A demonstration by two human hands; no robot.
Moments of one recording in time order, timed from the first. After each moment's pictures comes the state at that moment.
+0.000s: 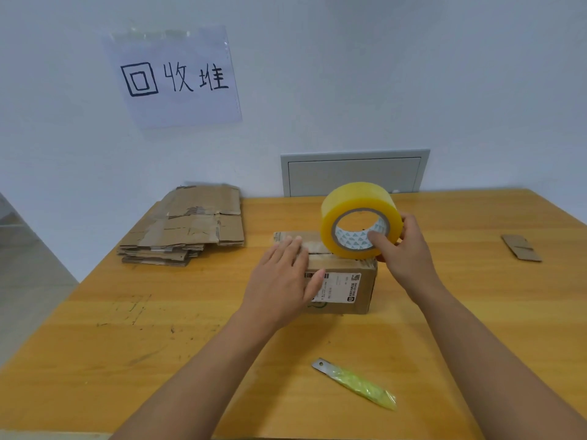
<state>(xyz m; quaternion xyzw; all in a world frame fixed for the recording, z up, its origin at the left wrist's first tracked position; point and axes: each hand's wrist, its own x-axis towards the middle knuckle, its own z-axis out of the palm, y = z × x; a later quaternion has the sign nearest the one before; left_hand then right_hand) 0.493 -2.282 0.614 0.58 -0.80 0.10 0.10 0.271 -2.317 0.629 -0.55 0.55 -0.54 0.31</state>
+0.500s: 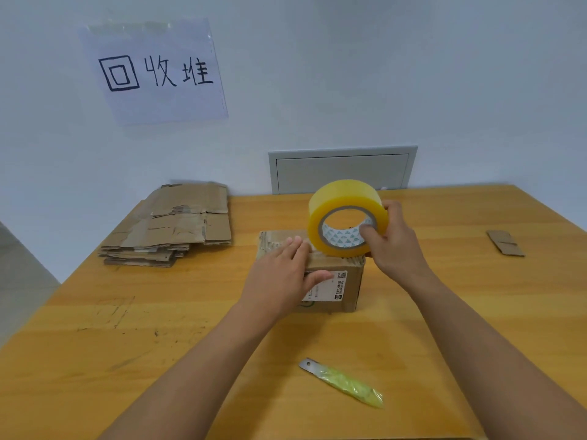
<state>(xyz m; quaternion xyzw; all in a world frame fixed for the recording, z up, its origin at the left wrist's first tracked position) 0.472 -2.296 0.622 0.57 -0.81 0.09 0.10 0.265 -2.323 0.640 -0.63 0.55 -0.49 0.24</state>
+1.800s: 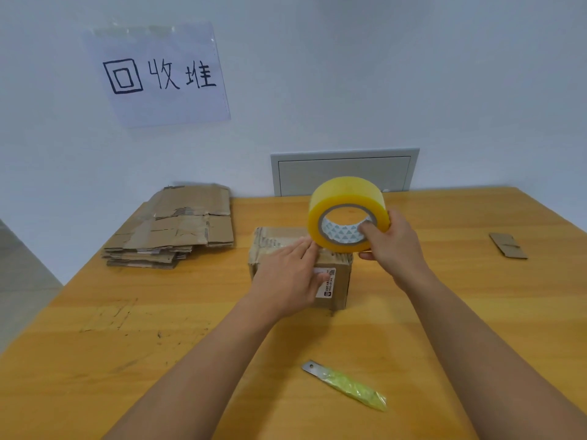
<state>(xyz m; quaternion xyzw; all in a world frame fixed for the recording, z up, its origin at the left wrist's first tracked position) 0.473 -2.306 0.620 0.51 -0.84 0.10 0.12 0.274 -2.328 0.644 -0.52 0.57 -0.54 0.34</state>
